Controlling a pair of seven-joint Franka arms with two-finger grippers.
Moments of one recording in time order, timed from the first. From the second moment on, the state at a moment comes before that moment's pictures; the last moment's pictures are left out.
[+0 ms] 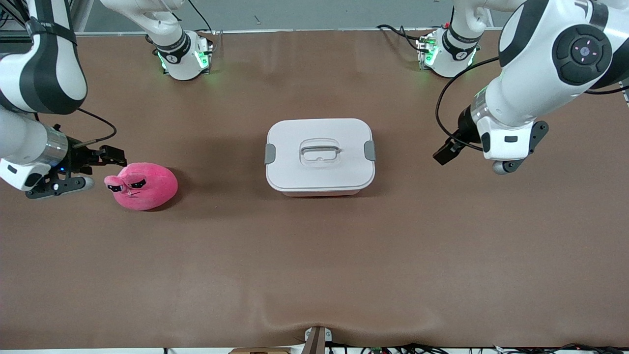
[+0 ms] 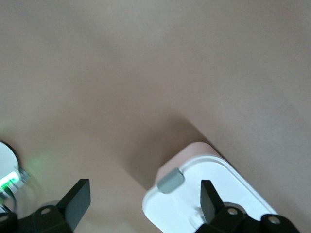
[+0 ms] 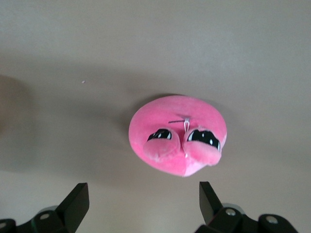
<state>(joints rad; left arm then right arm) -0.32 0.19 -0.04 -1.49 -0.12 1.58 -1.19 0.00 0.15 -0.02 -1.79 0.03 1.79 -0.25</state>
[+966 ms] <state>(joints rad) -0.55 0.30 -0.04 -1.49 -0.14 1.73 -1.75 0.01 0.15 -0.02 -2.03 0.02 2.11 -0.41</state>
